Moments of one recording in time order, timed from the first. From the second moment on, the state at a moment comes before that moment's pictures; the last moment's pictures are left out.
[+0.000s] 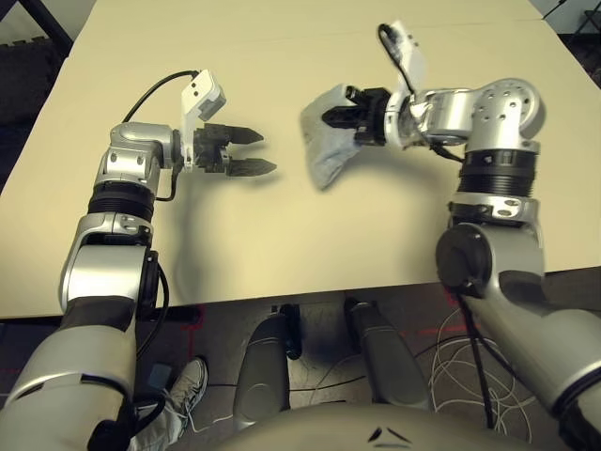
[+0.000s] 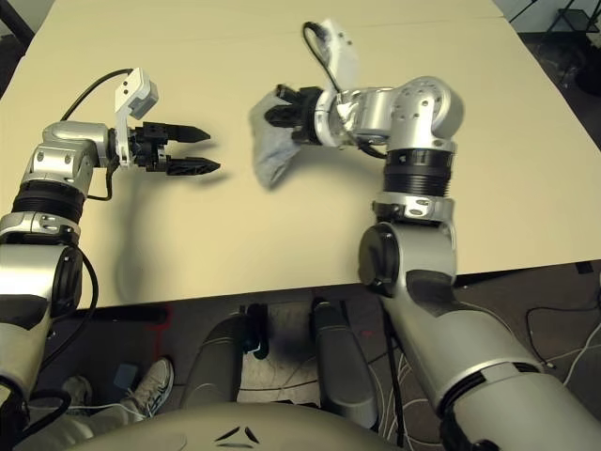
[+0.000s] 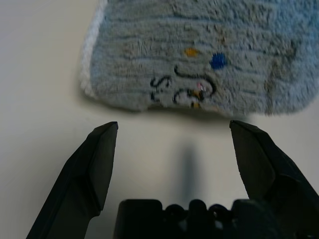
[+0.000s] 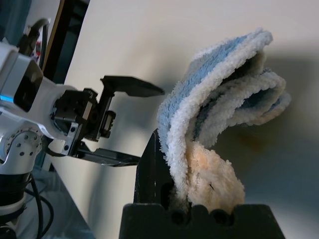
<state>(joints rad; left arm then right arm) -1.02 0.60 -0.06 0.88 -0.12 0.19 -1.41 -1.16 0.02 -0.44 0.32 0.59 1.47 0.13</state>
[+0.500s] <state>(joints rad) -1.01 0.61 -0.06 0.87 -0.12 0.21 -1.41 -1.08 -0.06 -0.33 0.51 0.49 1.26 0.13</state>
